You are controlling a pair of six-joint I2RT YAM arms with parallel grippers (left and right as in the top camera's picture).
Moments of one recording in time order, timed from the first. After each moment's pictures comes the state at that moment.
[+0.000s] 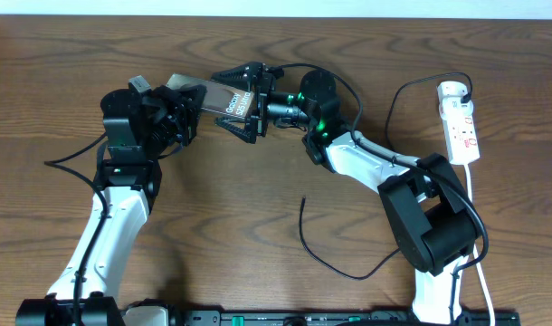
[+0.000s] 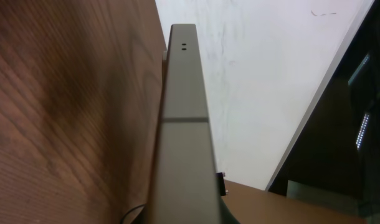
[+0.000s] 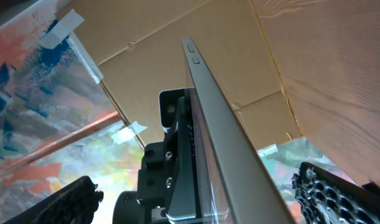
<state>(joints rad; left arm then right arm) 0.01 1.37 0.81 0.20 0.50 -1.45 0.55 2.06 1.26 0.86 -0.88 2.05</state>
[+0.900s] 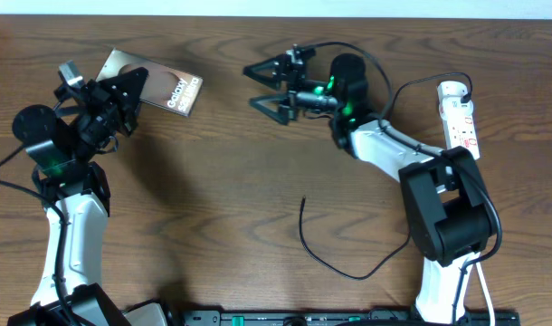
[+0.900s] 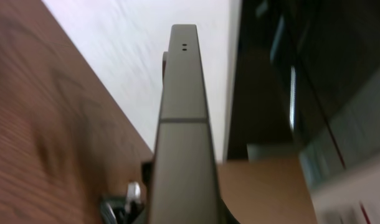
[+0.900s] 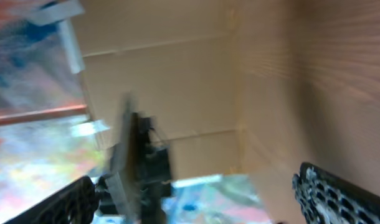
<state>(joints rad) 0.37 1.37 0.79 0.56 0.97 -1.45 0.40 2.06 1.27 0.71 -0.99 1.57</state>
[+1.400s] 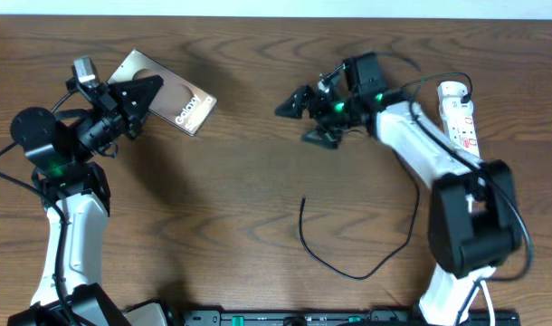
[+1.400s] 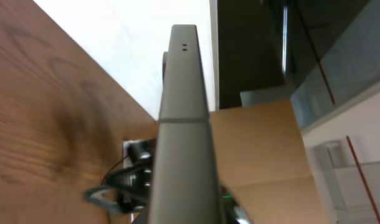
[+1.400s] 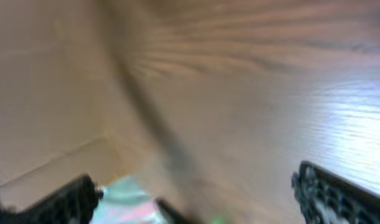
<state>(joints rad) 0.37 1.37 0.79 0.64 1.18 -1.45 0.32 1.94 1.43 -0.56 -0.74 0.78</state>
